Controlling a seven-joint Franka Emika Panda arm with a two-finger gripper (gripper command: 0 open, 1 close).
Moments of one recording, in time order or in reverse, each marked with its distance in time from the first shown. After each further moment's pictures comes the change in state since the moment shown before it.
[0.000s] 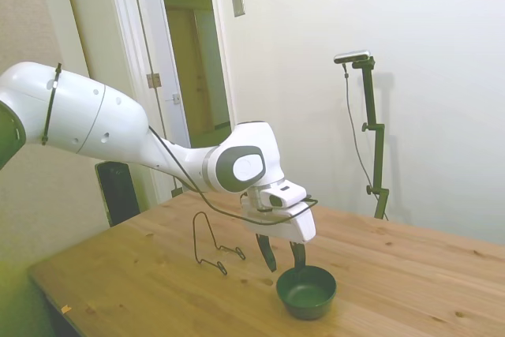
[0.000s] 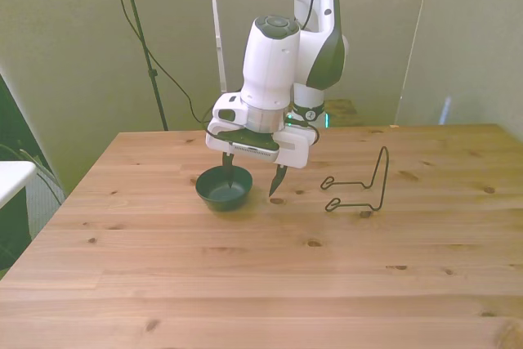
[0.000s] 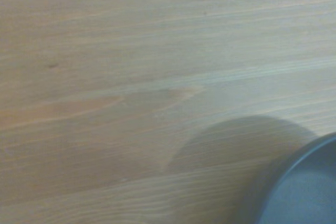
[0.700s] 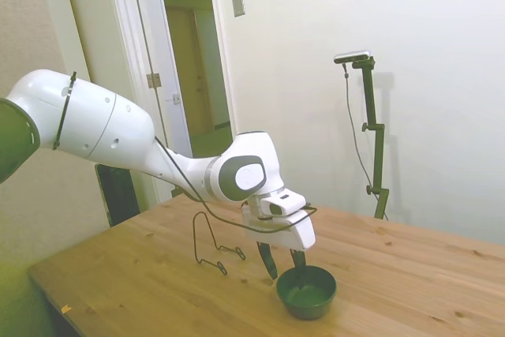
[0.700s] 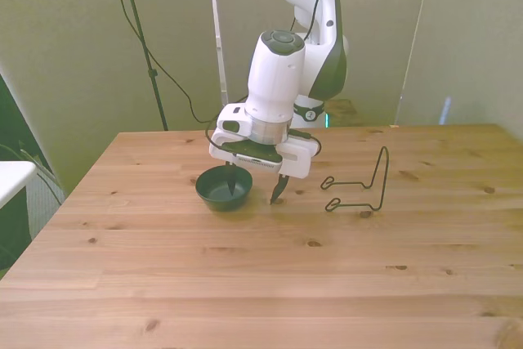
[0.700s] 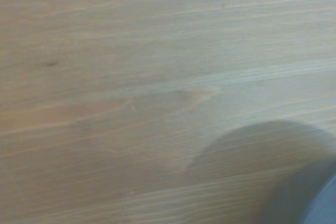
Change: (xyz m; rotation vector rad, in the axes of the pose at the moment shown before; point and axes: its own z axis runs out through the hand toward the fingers) arm -0.004 -0.008 0.016 -0.010 0.007 -0.001
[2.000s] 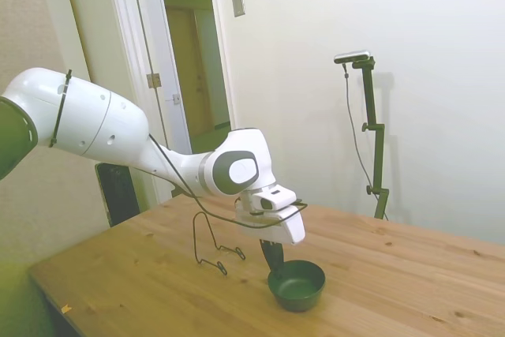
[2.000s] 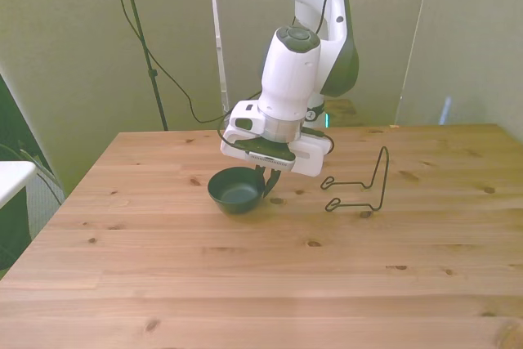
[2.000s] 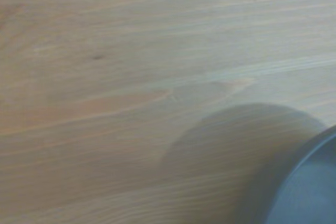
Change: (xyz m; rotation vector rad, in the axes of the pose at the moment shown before) arm -0.018 -0.015 -0.013 -0.012 -0.009 0.008
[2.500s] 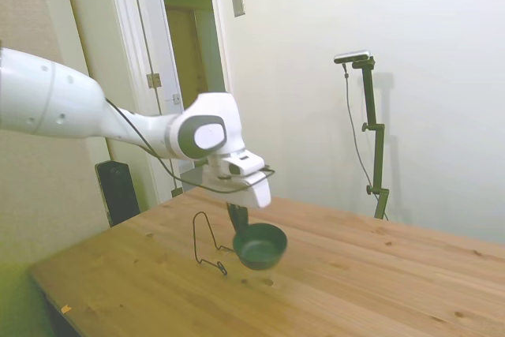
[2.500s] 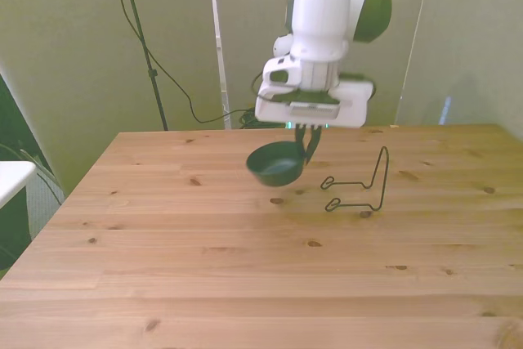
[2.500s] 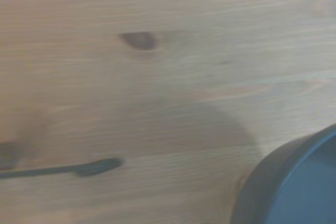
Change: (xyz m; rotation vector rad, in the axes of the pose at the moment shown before) arm -0.067 0.001 -0.117 0.192 -0.110 -0.090
